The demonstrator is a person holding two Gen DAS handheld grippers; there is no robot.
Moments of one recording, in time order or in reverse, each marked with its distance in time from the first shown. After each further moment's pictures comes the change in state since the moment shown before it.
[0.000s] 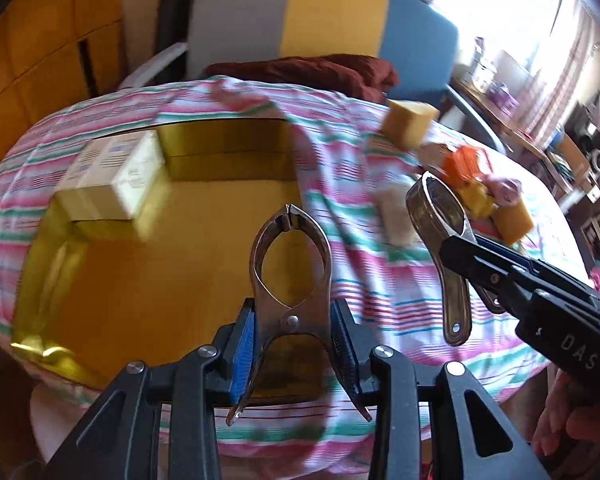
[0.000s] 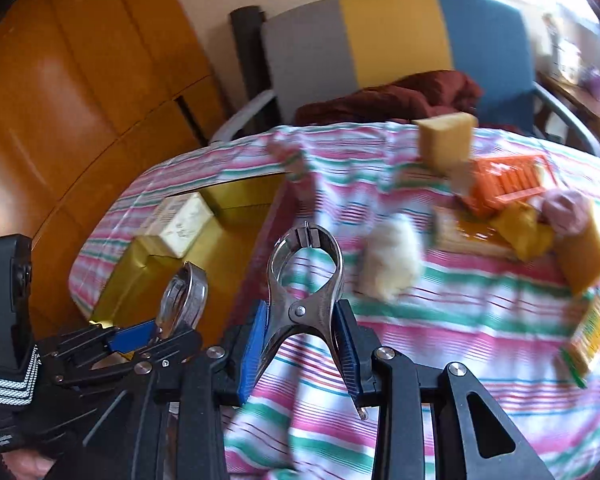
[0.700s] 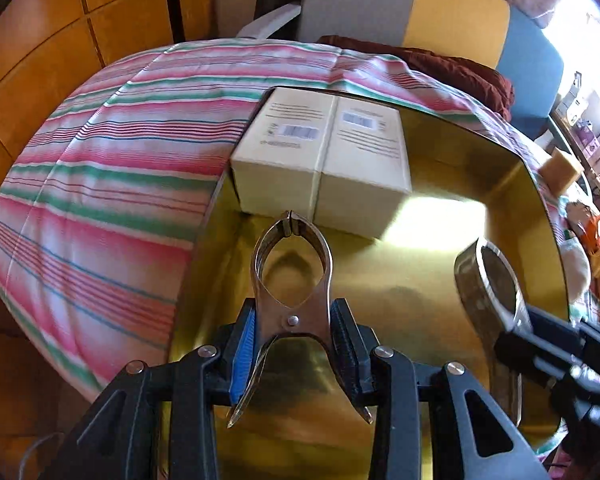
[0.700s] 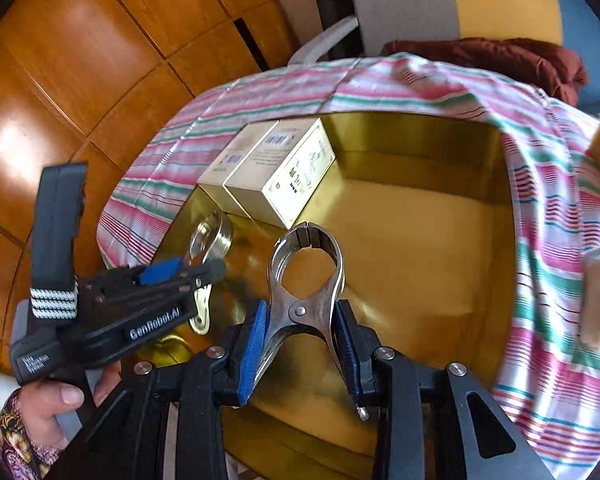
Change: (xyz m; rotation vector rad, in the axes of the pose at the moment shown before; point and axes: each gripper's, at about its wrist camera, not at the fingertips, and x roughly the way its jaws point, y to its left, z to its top) left arm 0.058 0.187 0.039 -0.161 0.101 0.150; right arm 0.137 0.124 0.021 -0.075 0.256 0.138
